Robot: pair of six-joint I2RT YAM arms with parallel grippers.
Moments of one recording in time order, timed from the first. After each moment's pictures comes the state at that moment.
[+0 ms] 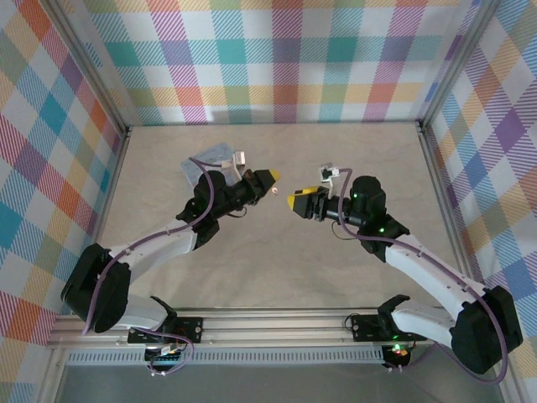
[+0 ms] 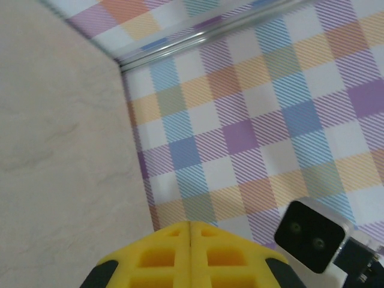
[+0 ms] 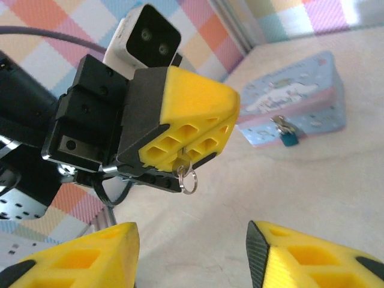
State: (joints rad) left arm -0.63 1.38 0.82 0.54 0.35 -1.16; right arm 0.54 1.08 0.70 0.22 -0.61 0.56
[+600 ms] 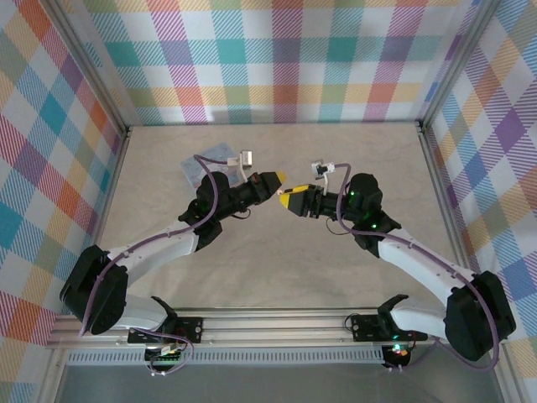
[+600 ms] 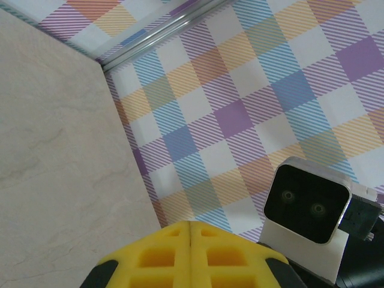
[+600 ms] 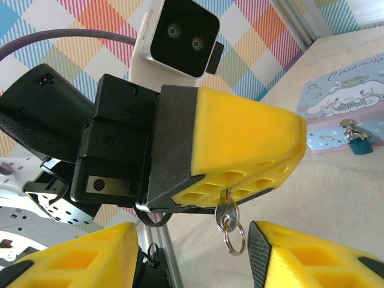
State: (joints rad) left arm -0.67 1.37 0.83 0.54 0.35 -1.07; right arm 0.54 1.17 0.70 0.41 -0.74 0.69
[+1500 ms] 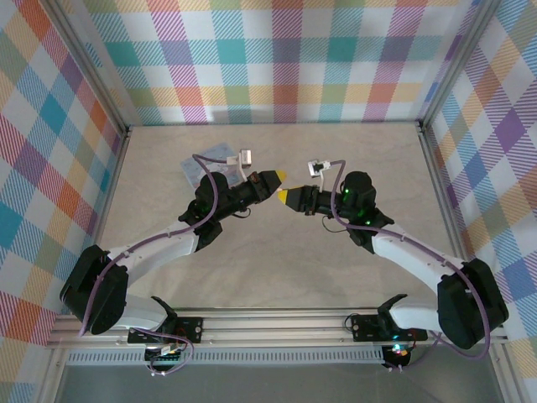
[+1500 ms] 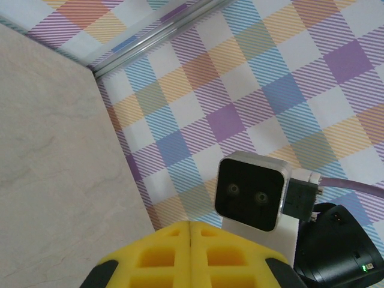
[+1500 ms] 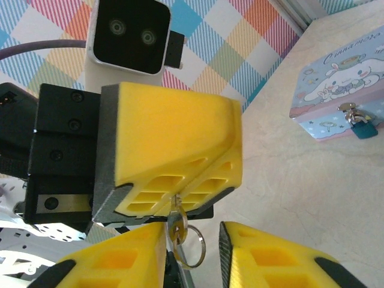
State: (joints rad) left arm -0.67 1.37 0.82 0.59 0.35 -1.07; right arm 0.54 1.25 0.71 0.46 -0.74 0.79
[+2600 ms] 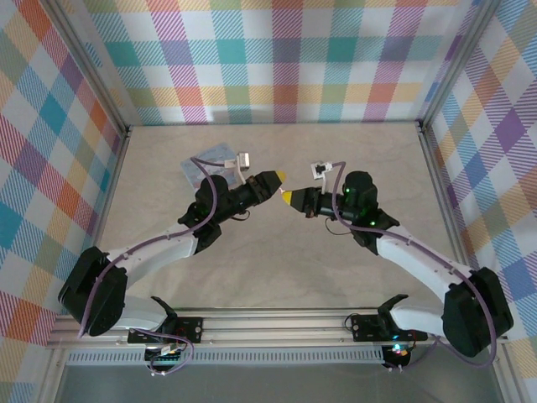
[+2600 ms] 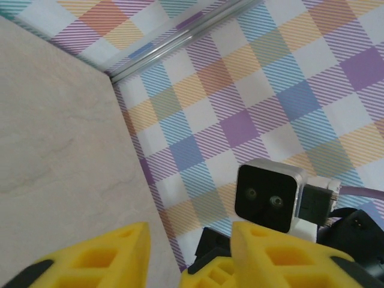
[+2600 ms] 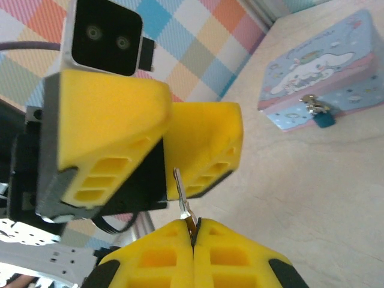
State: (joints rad) left arm -0.67 1.34 0.79 0.54 0.29 -1.05; right arm 0.54 1.18 0.73 0.24 -0.66 0.67
